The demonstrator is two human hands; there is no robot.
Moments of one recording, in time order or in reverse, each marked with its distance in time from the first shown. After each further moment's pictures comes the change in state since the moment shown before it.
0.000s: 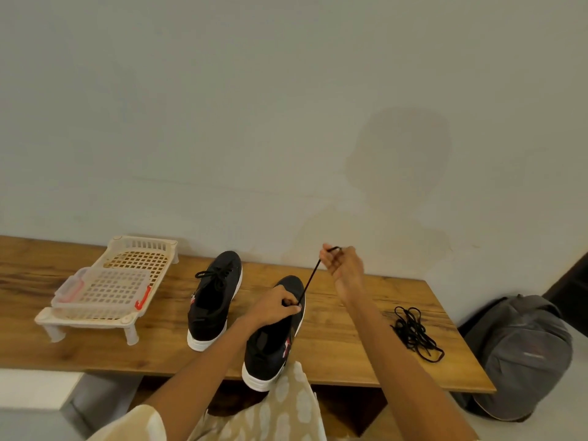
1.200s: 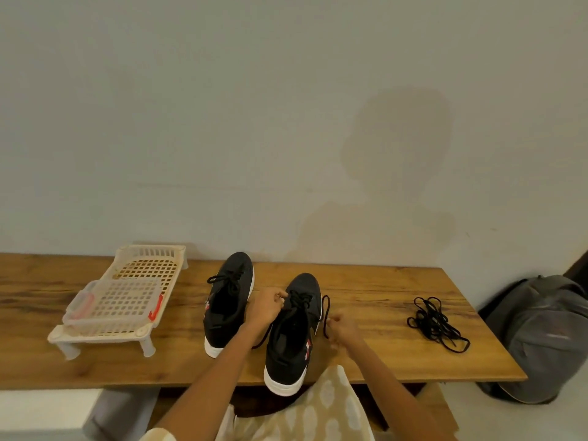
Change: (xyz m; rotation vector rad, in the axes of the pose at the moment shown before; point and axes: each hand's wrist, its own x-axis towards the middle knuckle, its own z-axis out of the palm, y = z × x) left_hand 0.010 -0.057 -0.002 -0.093 0.168 -0.311; right_hand 0.009 0.129 -0.076 -1.120 0.034 0.236
